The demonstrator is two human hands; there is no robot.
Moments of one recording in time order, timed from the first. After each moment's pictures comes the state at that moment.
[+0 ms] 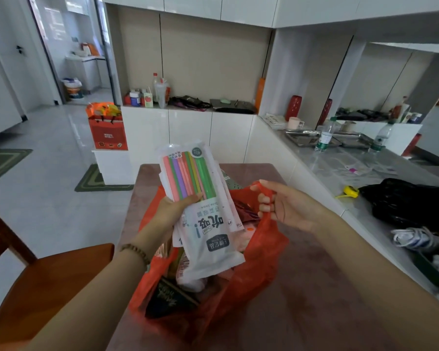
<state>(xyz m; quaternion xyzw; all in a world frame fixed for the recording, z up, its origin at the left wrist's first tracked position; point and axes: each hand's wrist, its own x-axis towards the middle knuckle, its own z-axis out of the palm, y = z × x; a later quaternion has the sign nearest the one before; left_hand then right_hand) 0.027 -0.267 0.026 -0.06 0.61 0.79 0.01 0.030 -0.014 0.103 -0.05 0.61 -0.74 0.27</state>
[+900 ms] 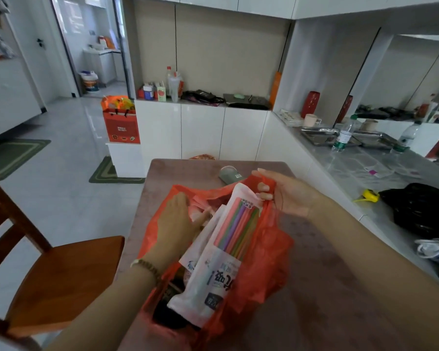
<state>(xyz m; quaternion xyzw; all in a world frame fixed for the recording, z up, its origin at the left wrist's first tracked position) 0.027 -0.267 -0.008 -0.07 0.94 0.27 -0.18 -0.011 -0.041 0.106 -0.04 0.60 -0.74 0.29</state>
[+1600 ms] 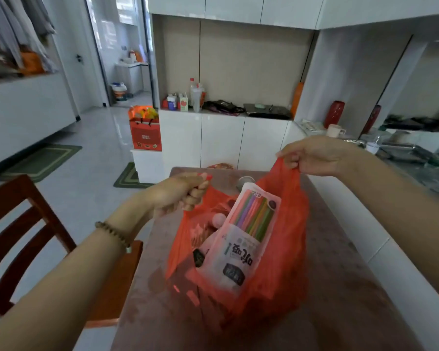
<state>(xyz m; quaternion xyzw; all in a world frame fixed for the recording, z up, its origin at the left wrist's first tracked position) 0.030 -0.313 0.118 0.07 0.74 0.65 0.15 -0.053 -0.056 0.195 -0.07 0.73 -0.64 0.24</state>
